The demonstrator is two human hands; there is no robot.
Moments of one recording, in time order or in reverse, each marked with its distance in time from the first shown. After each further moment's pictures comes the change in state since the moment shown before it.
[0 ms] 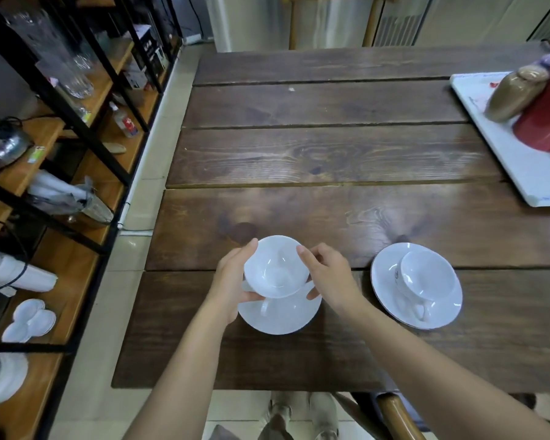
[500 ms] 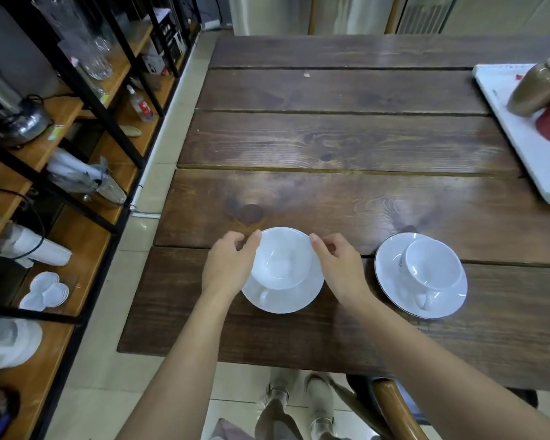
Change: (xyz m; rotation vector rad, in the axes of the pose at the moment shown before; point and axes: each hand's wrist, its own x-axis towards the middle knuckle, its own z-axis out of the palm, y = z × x) left_hand -0.009 -0.012 -0.010 0.492 0.268 0.222; right_hand -0.002 0.021 -0.002 -0.053 0.115 -0.018
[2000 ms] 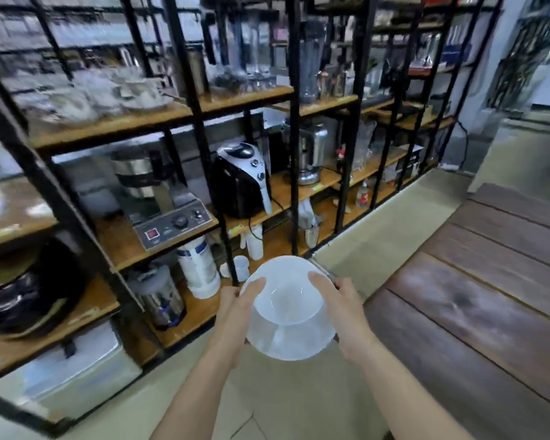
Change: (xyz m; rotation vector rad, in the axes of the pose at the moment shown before) left_hand -0.215 -0.186 -0.233 -0.907 0.633 -0.219; right_hand -0.249 -0.159 0.194 0.169 -0.761 -0.143
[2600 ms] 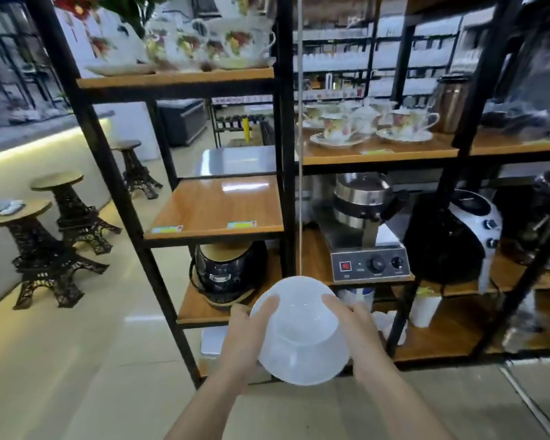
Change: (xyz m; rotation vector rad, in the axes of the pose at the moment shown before) left_hand 0.065 0.028 -0.326 -0.141 0.563 0.044; right_hand 0.004 -0.018 0.363 -0.205 -0.588 -0.039
